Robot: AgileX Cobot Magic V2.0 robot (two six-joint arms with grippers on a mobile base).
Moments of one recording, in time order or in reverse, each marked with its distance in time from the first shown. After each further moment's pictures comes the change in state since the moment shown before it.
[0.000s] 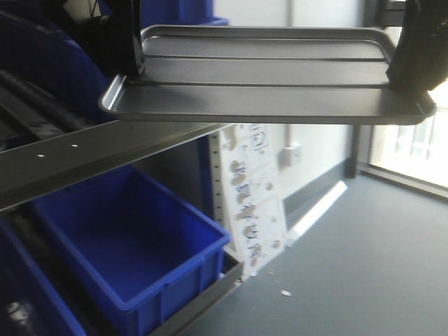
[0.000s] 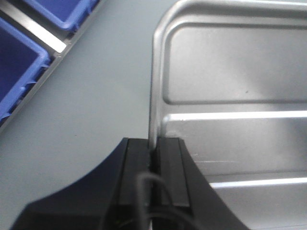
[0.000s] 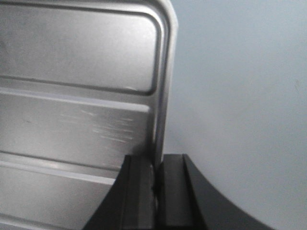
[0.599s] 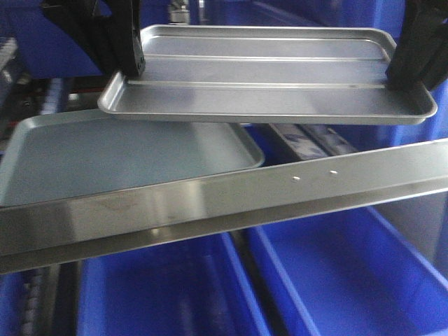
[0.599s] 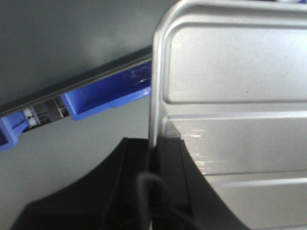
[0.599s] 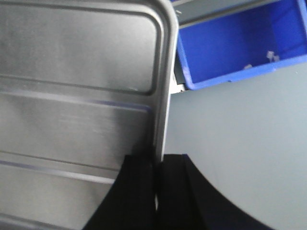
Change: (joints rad) left arm 0.000 0.000 0.000 0.000 0.000 0.000; right arm 0.000 0.000 0.000 0.000 0.000 0.000
